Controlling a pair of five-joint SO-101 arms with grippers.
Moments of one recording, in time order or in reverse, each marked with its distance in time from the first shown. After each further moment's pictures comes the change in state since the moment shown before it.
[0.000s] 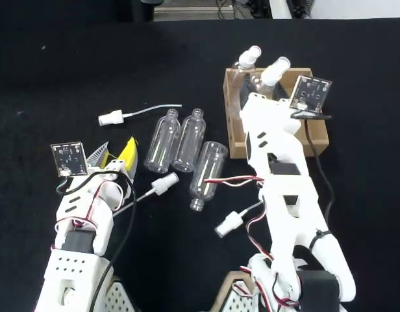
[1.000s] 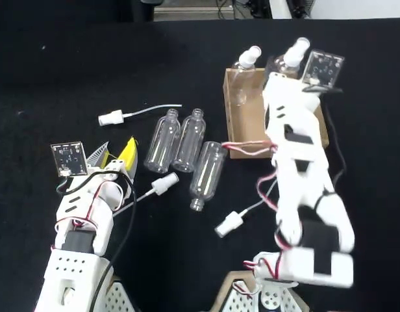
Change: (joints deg) left arm 0.0 0.0 0.0 0.0 0.0; right arm 7.5 23.7 -21.2 -0.4 9.1
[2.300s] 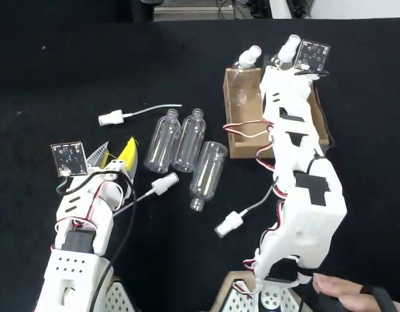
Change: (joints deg) left arm 0.0 0.0 0.0 0.0 0.0; right arm 0.3 24.8 -20.5 0.0 0.0
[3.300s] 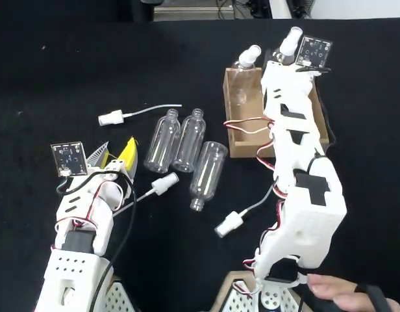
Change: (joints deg) left arm 0.0 0.0 0.0 0.0 0.0; right arm 0.0 0.1 -2.1 0.0 0.4
